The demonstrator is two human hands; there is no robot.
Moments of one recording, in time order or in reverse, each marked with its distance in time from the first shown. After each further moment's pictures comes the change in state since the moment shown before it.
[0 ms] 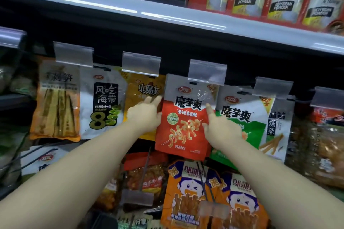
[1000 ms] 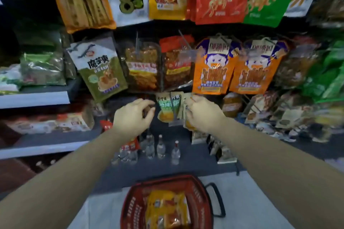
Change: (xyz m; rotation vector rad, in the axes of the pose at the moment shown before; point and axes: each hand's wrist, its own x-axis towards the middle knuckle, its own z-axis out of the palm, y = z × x) left_hand -0.325 -0.208 0.062 -0.206 -0.312 0.202; right_hand -0.293 -0.193 0.112 0.236 -0.383 -0.196
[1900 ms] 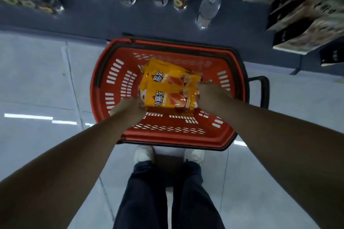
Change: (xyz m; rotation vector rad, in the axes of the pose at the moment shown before) left_hand -0.303 -0.145 0.518 -0.147 -0.982 -0.759; right_hand -0.092 0.031 0.575 0.127 -0.892 0.089
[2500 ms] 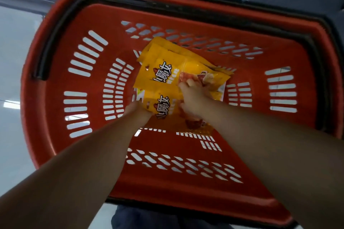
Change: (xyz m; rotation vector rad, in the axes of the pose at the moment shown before) left_hand 0.174 -0.035 0.142 -0.273 -0.008 -0.244; right_hand 0.199 -0.008 0.165 -0.103 0.015 -0.187
